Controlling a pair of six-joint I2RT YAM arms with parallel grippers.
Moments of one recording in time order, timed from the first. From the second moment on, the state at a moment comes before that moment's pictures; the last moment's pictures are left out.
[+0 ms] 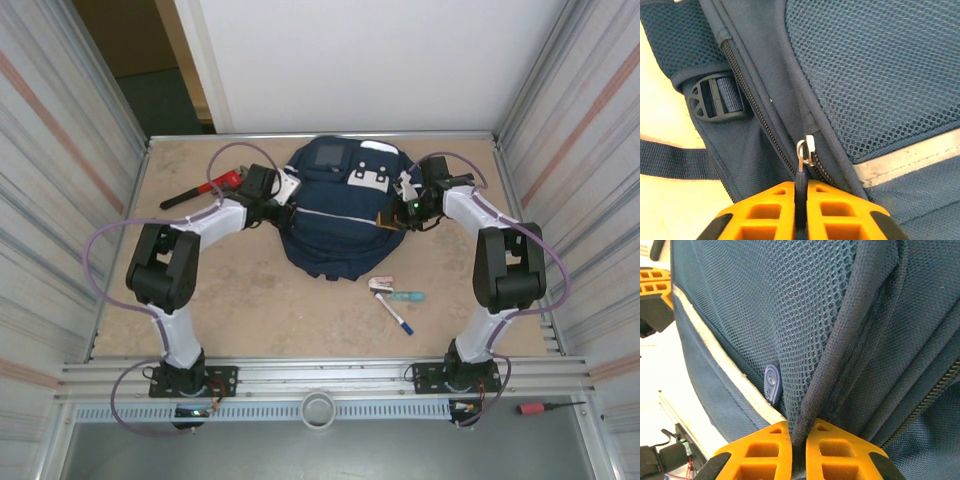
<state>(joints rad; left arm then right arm) -0.39 1.87 1.24 -0.26 0.14 0.19 0.14 1.77 1.25 -0.68 -0.67 0.21</state>
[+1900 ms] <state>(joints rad) -0.54 1.79 1.27 -0.17 0.38 0.73 0.55 1.32 0.89 -0.74 0.00 0.48</state>
